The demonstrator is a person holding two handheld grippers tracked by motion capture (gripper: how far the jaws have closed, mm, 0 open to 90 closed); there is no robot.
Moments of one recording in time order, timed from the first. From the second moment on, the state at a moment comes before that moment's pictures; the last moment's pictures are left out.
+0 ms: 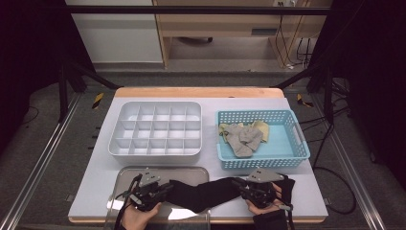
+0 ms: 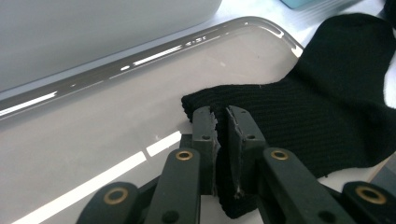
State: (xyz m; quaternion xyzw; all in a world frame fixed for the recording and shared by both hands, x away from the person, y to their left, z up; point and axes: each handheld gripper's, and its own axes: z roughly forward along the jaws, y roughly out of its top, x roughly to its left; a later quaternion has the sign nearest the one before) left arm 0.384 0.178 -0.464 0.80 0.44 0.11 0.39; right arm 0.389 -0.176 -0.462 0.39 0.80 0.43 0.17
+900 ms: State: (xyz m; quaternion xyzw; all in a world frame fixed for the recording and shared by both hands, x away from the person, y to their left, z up) left arm 0.399 0.168 -0.465 0.80 0.43 0.15 0.39; right arm 0.399 -0.194 -0.478 0.45 0.79 0.38 0.17
